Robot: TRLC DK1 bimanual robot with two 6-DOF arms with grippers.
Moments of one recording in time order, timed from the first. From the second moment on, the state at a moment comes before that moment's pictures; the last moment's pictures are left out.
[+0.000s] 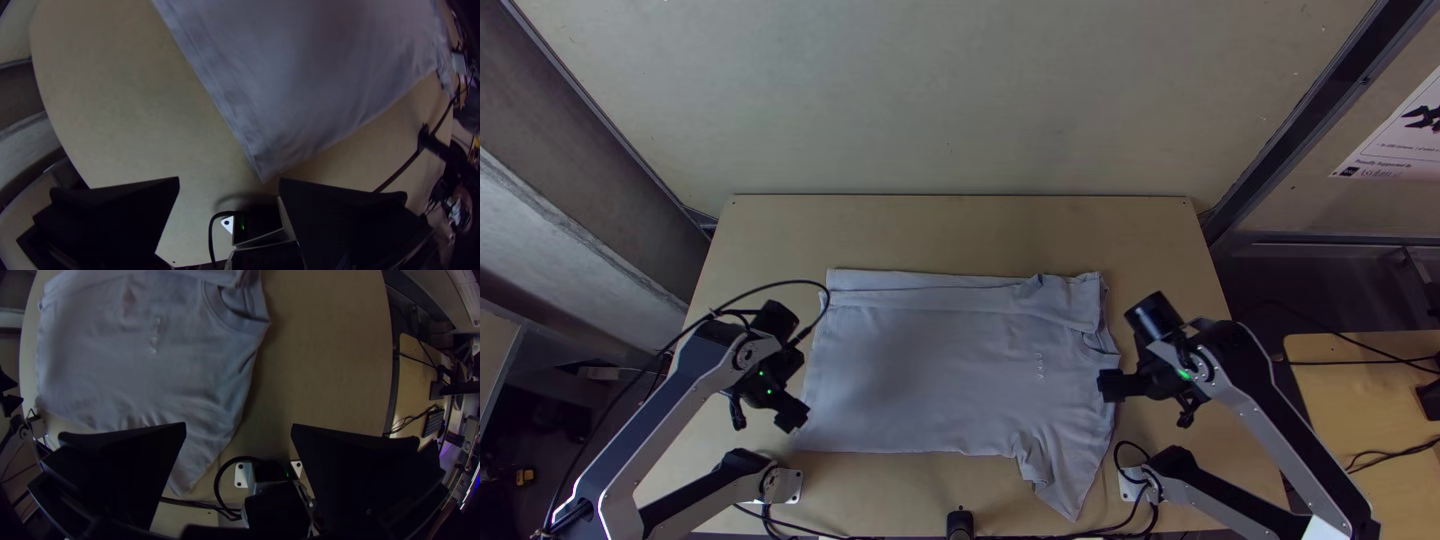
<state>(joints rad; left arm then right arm) -0.29 1.05 0.88 -1.42 -0.12 0.24 0.52 1.04 1.05 -1.48 0.05 0.44</state>
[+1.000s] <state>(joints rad) -0.49 1.41 0.76 -1.29 -0.12 0.19 0.65 1.11 0.88 -1.45 -0.07 0.49</state>
